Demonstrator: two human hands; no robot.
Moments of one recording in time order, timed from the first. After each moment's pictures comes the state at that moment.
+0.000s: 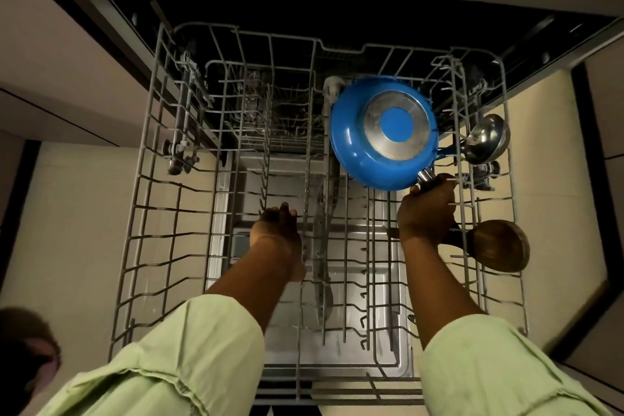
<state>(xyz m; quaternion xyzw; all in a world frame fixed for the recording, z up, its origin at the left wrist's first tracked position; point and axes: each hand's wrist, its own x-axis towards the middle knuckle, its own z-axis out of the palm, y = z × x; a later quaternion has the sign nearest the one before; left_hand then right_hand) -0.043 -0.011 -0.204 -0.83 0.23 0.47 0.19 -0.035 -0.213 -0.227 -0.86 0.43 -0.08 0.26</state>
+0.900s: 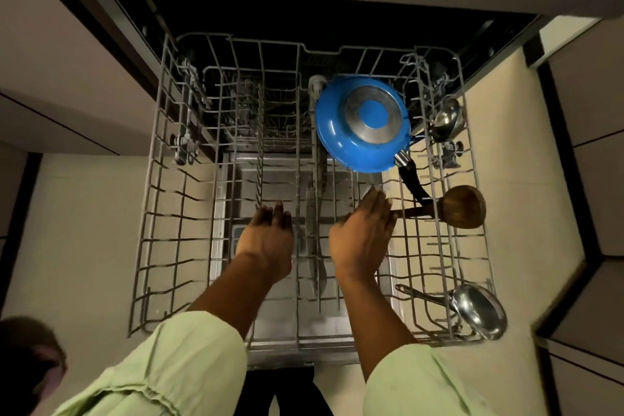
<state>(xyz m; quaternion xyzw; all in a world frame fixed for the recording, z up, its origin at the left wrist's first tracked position) -0.094 0.008 -0.179 -0.88 0.22 0.40 0.11 -0.115 -0.131 -0.193 -0.94 0.29 0.07 0.13</state>
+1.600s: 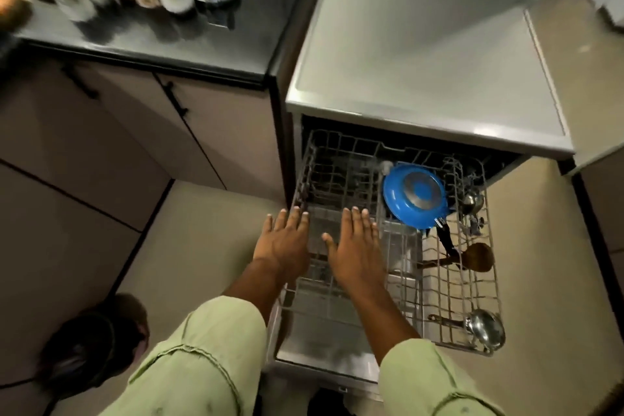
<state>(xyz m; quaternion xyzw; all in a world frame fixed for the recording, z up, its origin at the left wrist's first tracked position) -0.152 0.143 0.021 -0.96 0.07 0.26 -0.04 -0.158 0.000 0.003 -0.98 -0.01 0.14 0.15</state>
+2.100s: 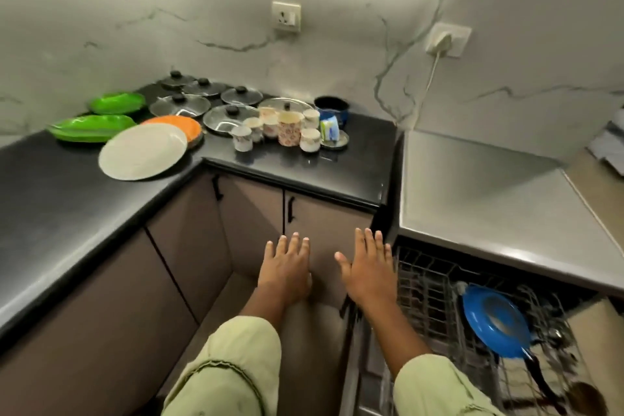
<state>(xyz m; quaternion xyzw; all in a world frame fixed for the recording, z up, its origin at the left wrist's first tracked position) -0.131 0.418 0.144 -0.99 0.00 0.11 -0.05 -0.104 0.258 0.142 -0.99 -0.07 0.00 0.13</state>
